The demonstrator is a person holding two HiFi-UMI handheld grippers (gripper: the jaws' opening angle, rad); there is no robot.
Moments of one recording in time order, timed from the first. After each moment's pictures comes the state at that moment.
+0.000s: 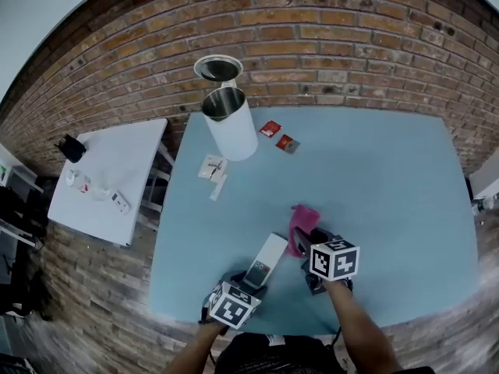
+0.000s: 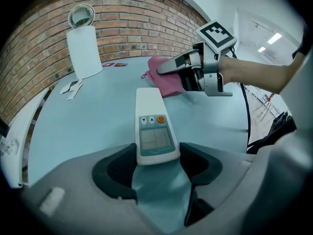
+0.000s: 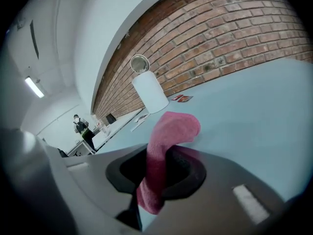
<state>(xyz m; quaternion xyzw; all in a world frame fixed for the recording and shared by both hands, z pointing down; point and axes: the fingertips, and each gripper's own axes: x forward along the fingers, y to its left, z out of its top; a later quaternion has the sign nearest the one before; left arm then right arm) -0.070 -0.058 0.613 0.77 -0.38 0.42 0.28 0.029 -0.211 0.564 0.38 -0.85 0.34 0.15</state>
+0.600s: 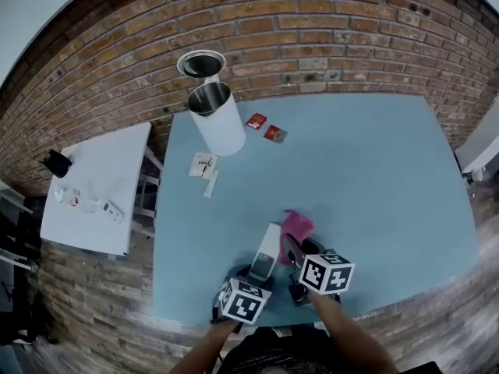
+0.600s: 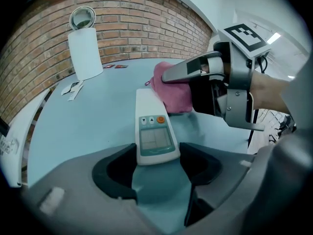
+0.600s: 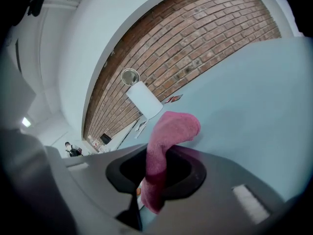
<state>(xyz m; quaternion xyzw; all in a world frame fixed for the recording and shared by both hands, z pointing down) -0.069 -0.057 0.613 0.77 -0.39 0.42 0.28 0.009 -0.155 0.558 0.45 -0.79 0.41 0.04</state>
